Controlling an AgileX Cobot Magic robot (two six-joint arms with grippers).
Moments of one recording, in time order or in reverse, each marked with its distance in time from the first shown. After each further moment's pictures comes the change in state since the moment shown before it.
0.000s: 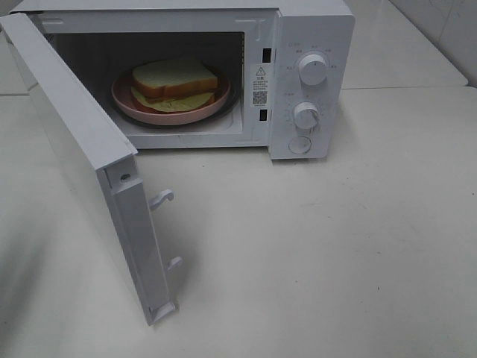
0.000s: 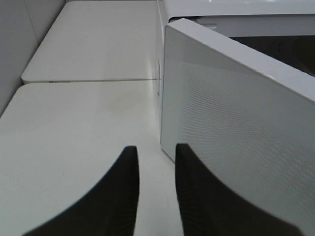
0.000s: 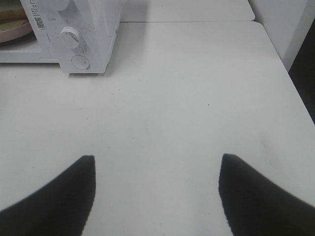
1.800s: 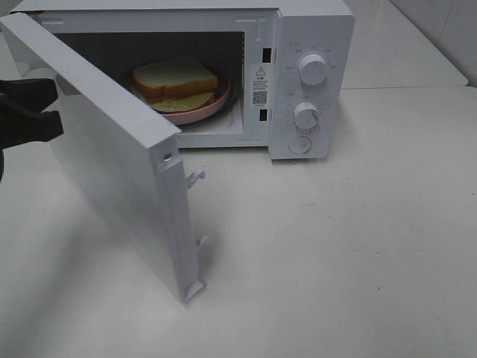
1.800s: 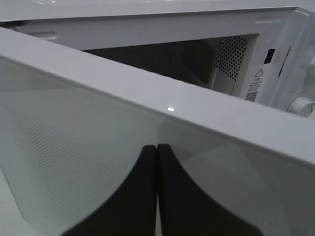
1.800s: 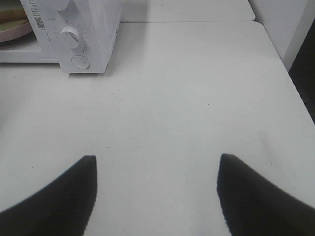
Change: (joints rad) left arm -0.308 0.635 0.002 0.225 -0.752 -0.253; right arm 0.000 0.000 0.000 0.000 0.000 -0.001
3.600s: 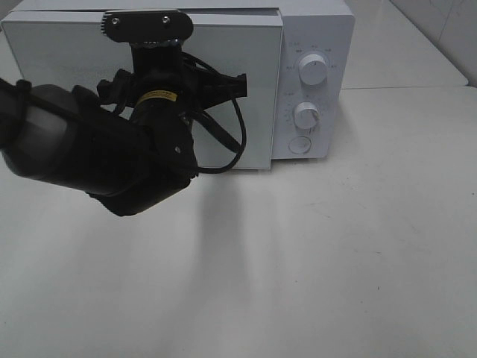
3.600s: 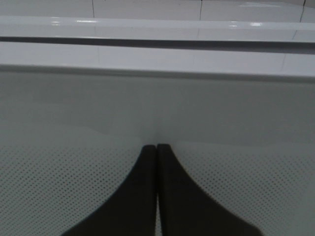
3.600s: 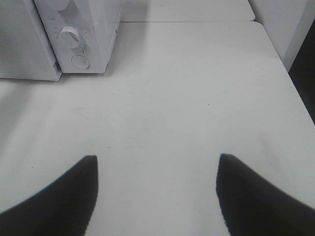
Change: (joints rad) left arm -0.521 0.718 -0.669 -1.155 -0.451 0.741; right arm 0.000 0.000 0.000 -0.001 0.000 -0.001
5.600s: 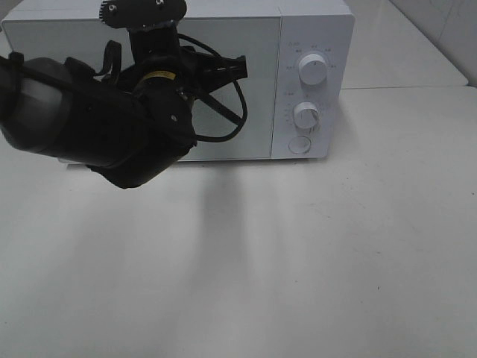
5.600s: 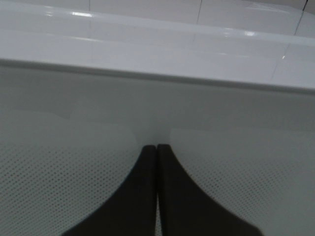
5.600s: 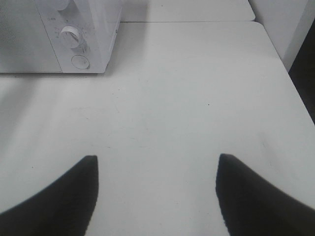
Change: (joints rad) left arm 0.045 -0.009 -0.072 -0.027 0.115 -0.020; right arm 0.000 0.000 0.000 0.000 0.000 0.000
